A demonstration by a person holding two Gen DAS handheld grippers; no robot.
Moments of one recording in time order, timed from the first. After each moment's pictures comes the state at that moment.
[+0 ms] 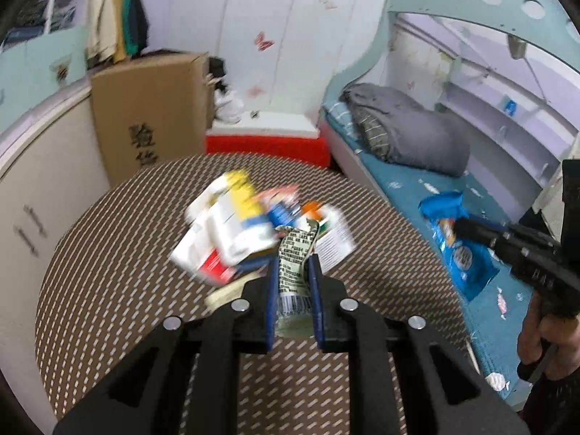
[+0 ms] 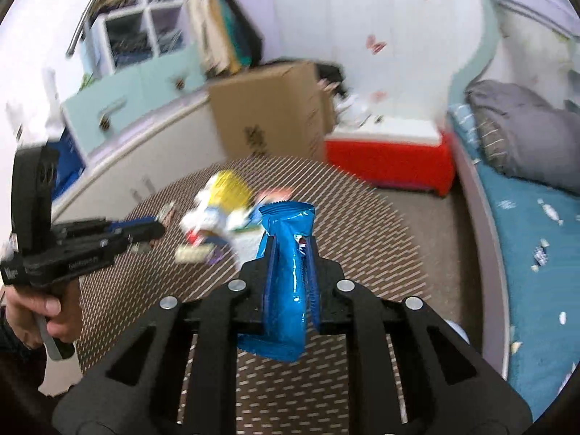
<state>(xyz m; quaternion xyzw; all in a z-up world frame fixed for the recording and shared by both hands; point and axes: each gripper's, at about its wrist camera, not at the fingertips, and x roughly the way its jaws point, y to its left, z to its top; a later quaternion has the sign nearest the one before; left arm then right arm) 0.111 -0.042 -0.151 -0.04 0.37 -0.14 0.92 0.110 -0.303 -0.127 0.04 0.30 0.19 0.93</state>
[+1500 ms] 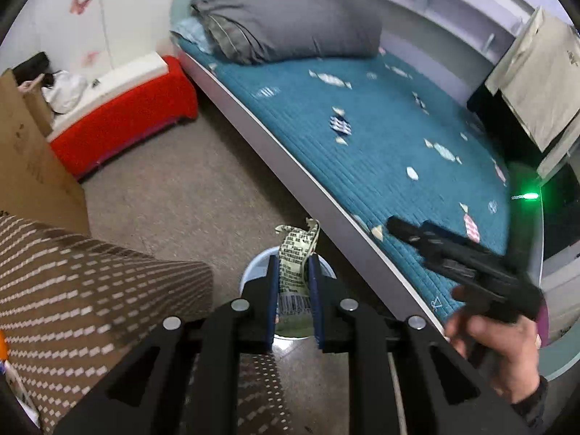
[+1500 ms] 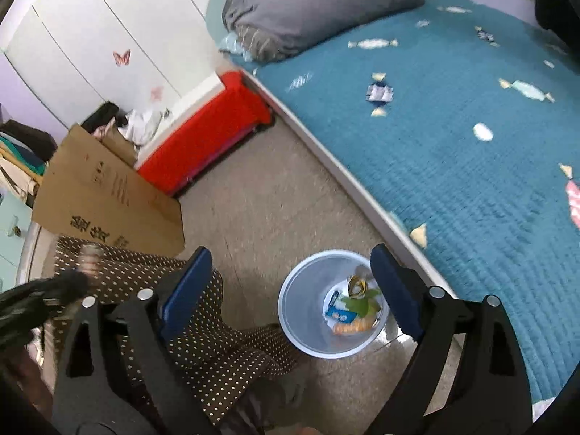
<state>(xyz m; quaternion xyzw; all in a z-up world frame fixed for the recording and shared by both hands) 0.245 -0.411 -0.272 0.11 0.51 -0.32 0.79 0.148 -0.618 -0.325 0.29 0.39 -0.10 0.86</state>
